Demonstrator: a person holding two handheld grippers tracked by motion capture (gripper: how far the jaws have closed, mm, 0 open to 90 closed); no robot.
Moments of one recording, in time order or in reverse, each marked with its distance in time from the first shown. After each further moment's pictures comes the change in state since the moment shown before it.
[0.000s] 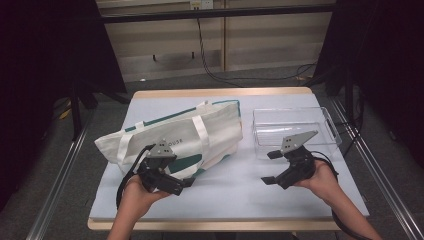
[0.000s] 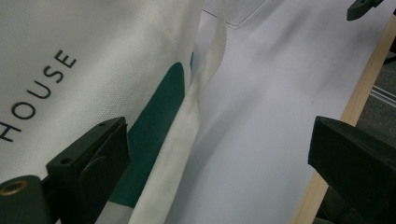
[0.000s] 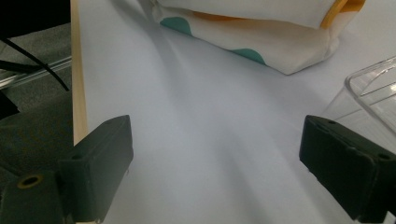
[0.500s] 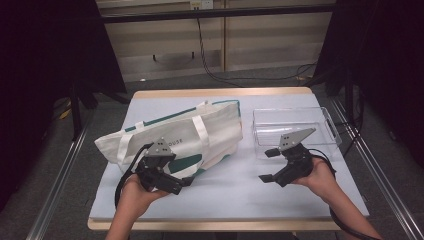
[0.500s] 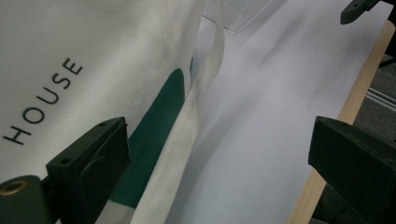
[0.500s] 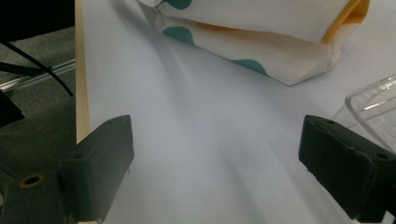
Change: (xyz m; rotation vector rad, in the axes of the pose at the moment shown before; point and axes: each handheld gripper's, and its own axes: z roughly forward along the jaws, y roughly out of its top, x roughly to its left) left arm 0.000 0.004 -0.006 -0.012 -0.010 -0.005; right arm -0.001 0.009 0.002 -0.017 0.020 -0.001
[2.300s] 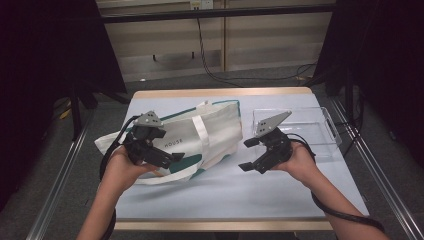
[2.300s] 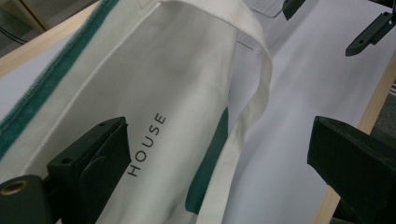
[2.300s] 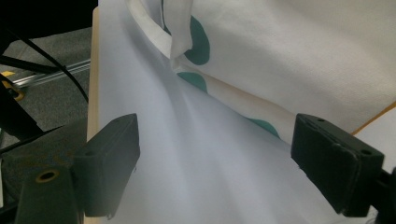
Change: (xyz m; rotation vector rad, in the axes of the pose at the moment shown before) left arm 0.032 0.053 -0.035 0.043 0.061 0.043; right arm 0.001 0.063 0.023 0.012 0.054 -0.056
